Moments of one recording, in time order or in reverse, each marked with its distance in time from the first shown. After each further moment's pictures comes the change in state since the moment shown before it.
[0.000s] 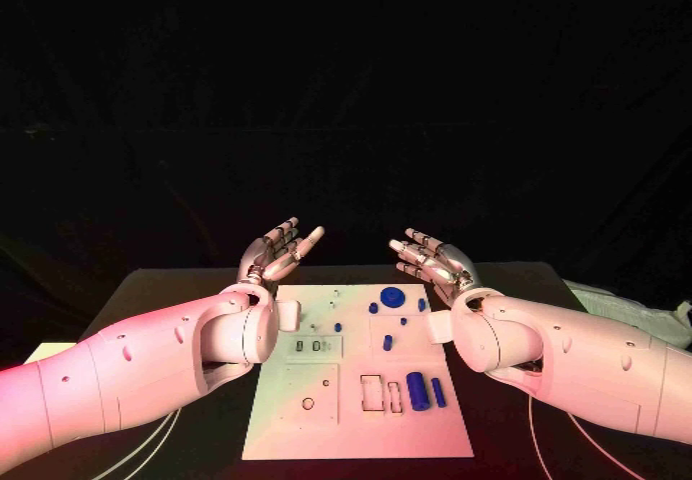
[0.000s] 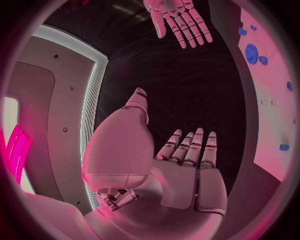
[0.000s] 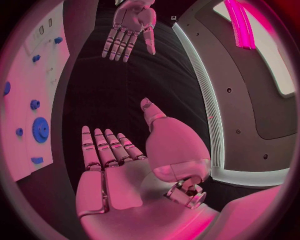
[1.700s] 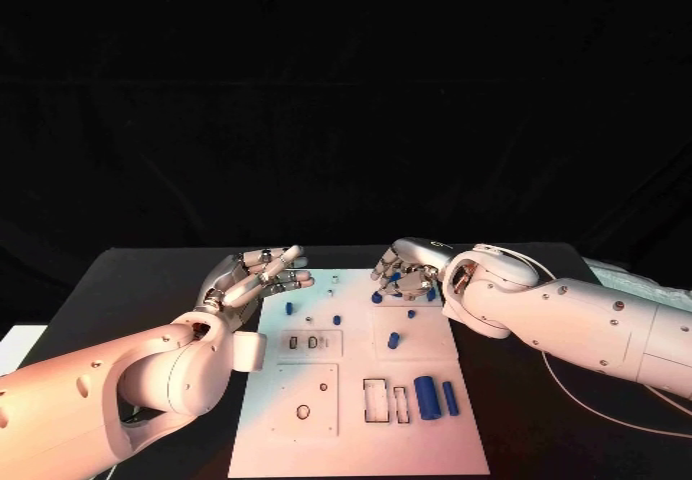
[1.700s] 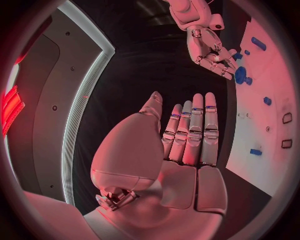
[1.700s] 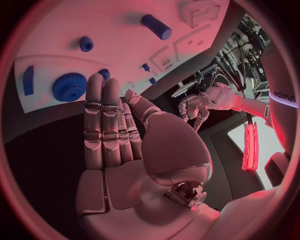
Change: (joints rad) left arm 0.029 -0.210 0.012 0.293 0.027 0.174 0.017; left_hand 0.121 0.167 0.015 -0.118 -0.006 0.673 0.066 0.079 0.035 0.807 -0.053 0.073 0.041 0.786 -0.089 0.133 0.118 0.078 0.783 -0.053 0.182 0.052; right arm 0.155 -0.001 0.022 -0.079 -1.368 0.314 -0.449; right_hand 0.143 -0.087 0.196 -0.143 -0.057 0.764 -0.003 0.039 0.036 0.837 -0.160 0.031 0.027 1.114 -0.230 0.416 0.250 0.100 0.974 -0.221 0.480 0.198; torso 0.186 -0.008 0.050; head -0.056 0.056
